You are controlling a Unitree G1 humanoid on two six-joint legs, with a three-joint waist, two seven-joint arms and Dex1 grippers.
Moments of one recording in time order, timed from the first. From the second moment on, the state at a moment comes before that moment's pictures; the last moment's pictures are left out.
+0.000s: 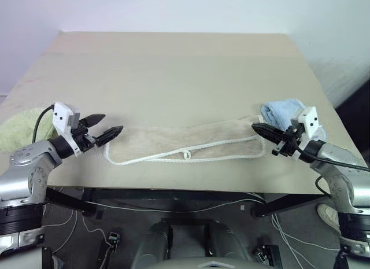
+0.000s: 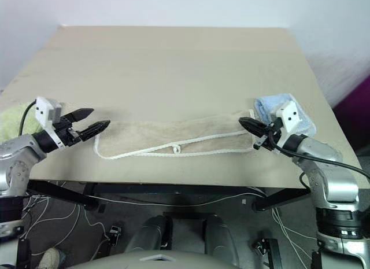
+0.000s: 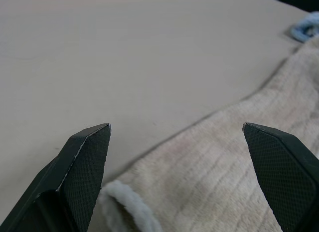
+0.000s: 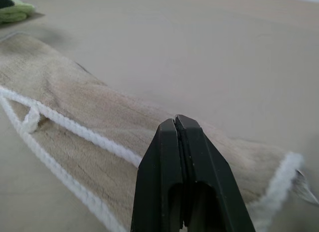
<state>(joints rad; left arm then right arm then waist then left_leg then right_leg) -0.25 0.71 0.30 0.07 -0.51 0.42 -0.92 -0.15 -0.68 -0.28 -0.20 0.52 0.47 0.85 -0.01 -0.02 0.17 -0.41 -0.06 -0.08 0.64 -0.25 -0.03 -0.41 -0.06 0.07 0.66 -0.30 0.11</state>
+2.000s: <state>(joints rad) -0.58 1.02 -0.29 0.55 -0.12 -0.43 -1.61 -0.15 -0.56 -0.17 -0.19 0.47 0.39 0.73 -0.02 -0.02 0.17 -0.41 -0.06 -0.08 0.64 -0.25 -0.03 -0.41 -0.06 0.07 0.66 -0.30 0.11</state>
